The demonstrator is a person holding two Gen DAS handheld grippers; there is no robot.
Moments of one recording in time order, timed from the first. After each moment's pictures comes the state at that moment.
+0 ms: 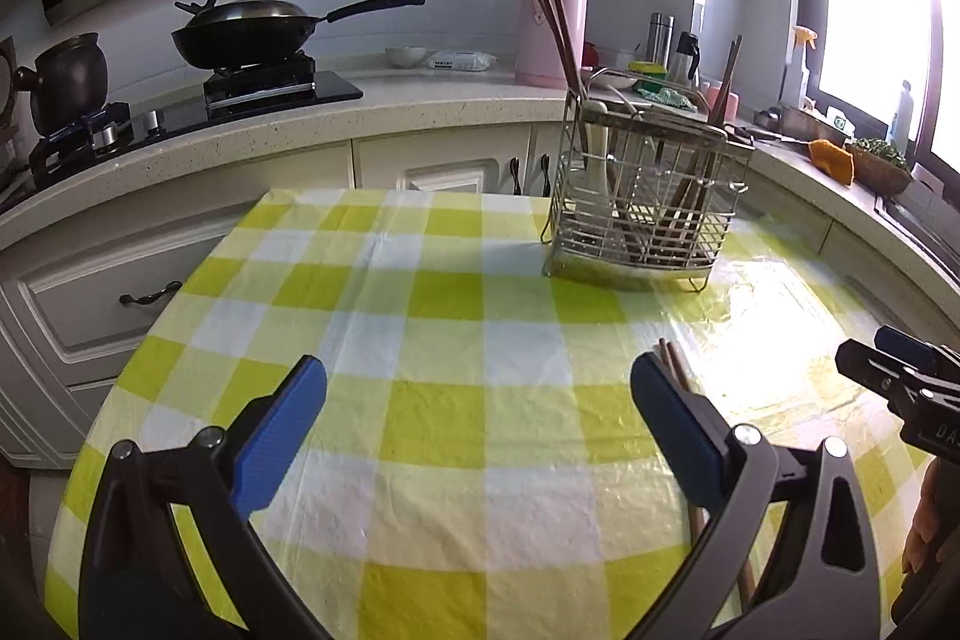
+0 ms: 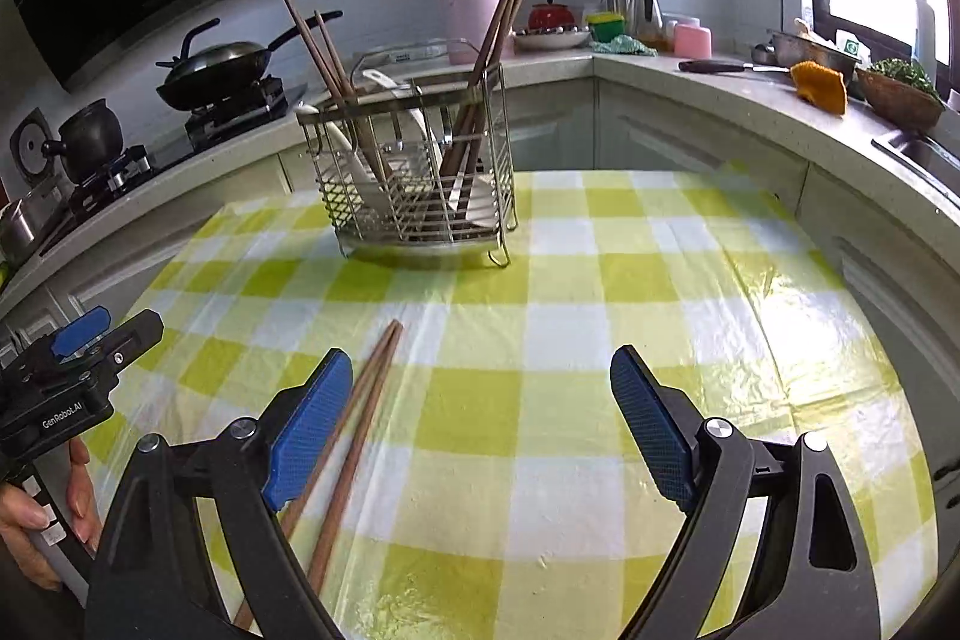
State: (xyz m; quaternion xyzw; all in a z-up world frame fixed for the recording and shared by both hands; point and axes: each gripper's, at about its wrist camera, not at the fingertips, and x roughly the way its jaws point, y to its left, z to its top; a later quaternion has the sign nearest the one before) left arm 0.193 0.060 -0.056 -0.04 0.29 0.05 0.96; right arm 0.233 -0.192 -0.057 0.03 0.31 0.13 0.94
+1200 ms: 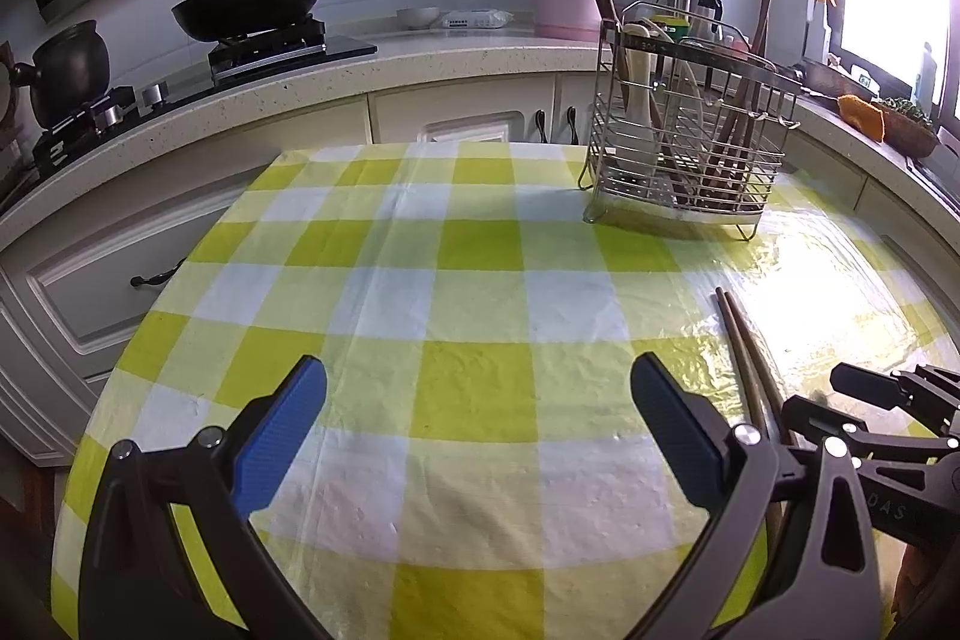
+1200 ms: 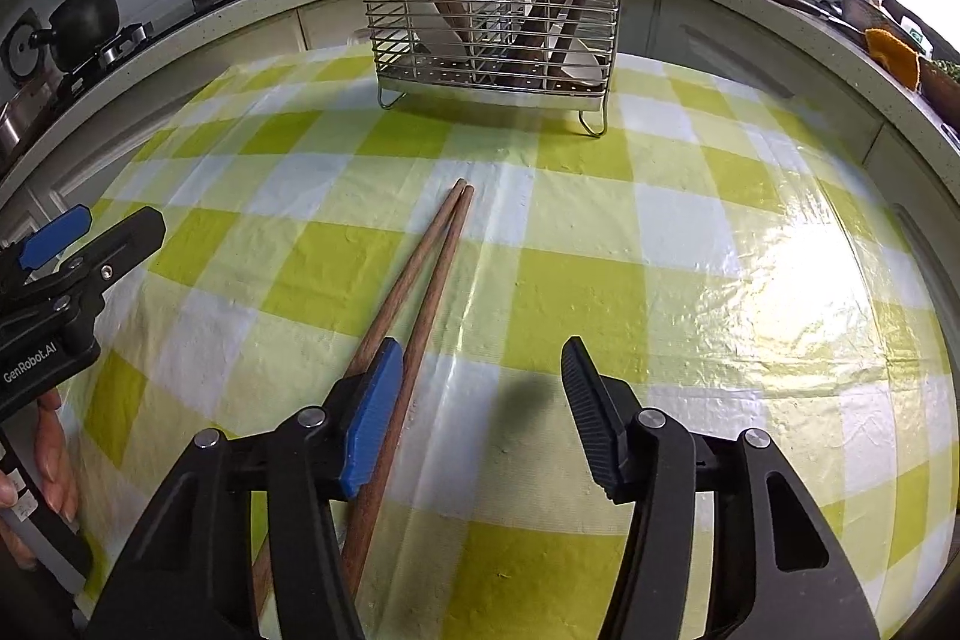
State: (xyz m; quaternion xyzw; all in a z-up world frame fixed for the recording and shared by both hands) left arm 0.211 0.072 -0.086 -0.02 0.33 0.07 0.94; right arm 0.253 -0.124 -0.113 -0.05 0.42 0.14 0.90
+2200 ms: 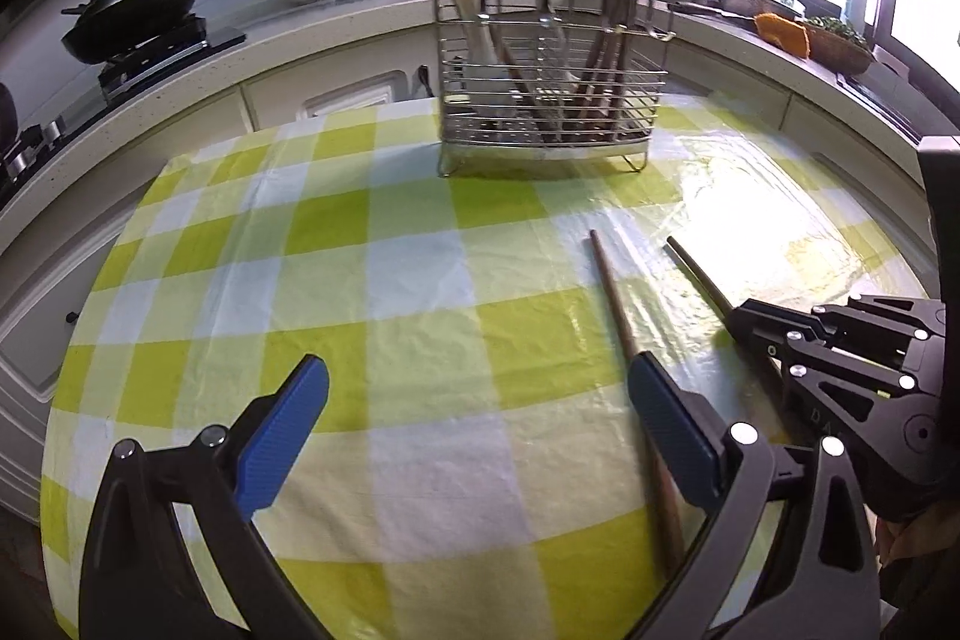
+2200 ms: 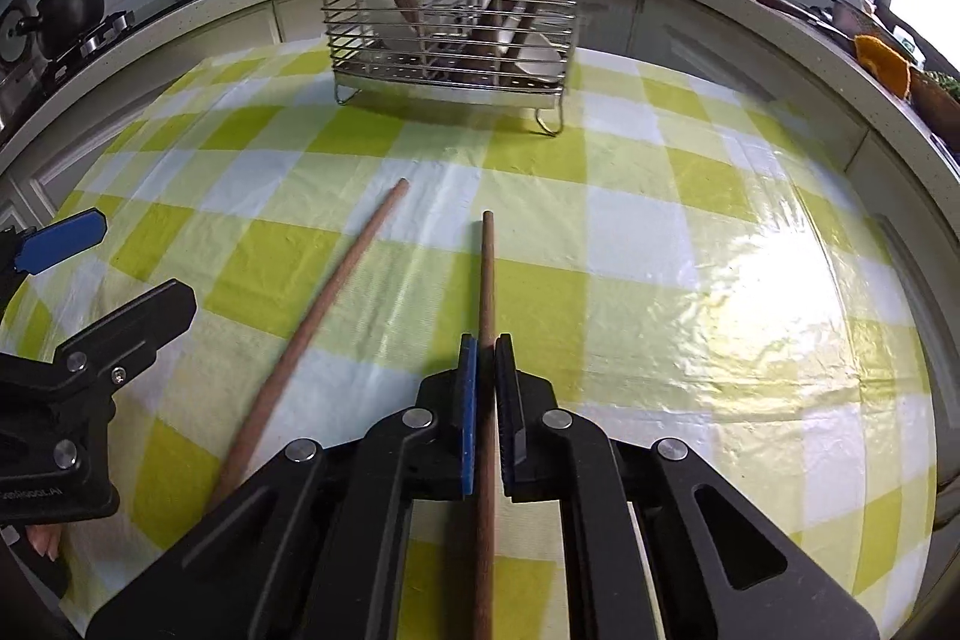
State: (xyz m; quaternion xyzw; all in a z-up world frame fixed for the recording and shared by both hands) left arm 0.232 0.005 -0.093 0.03 0.39 -0.04 0.92; right arm 0.264 -0.149 -0.116 -0.06 0.42 0.12 0.90
